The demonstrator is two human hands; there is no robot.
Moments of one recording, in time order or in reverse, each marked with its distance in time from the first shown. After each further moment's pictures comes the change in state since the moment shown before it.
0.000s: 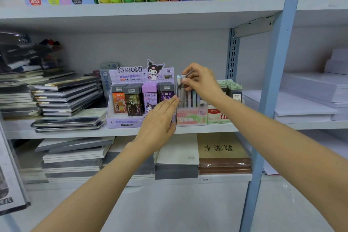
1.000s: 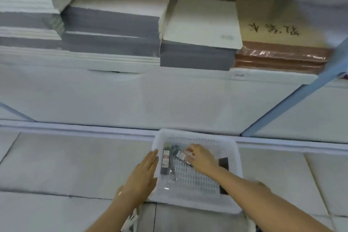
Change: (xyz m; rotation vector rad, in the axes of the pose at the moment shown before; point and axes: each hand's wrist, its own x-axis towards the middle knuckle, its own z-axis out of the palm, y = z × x) left_hand -0.382 0.025 0.257 -0.252 -1.004 -0.458; right_hand -0.447 0.248 0.227 -0.280 -0.939 0.755
